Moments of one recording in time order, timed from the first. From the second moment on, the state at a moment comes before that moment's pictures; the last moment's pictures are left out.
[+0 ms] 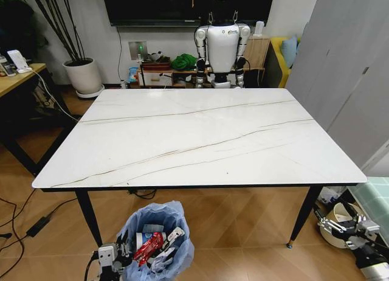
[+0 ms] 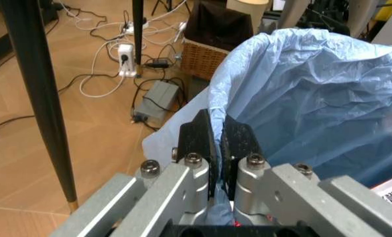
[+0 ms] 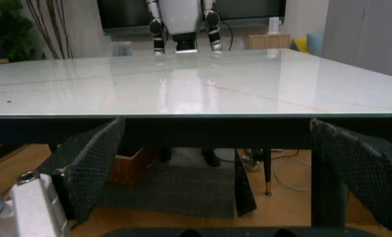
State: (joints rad) left arm 1.95 -1.30 -0.50 -2.13 -0.33 -0.01 -0.19; right arm -1.76 1.29 1.09 1.81 0.63 0.26 -0.62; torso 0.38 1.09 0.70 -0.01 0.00
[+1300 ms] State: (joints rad) left arm 1.93 -1.30 -0.50 -2.13 -0.45 0.03 -0.19; right arm -1.76 1.29 1.09 1.81 0.63 0.26 -0.62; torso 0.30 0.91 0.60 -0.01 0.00
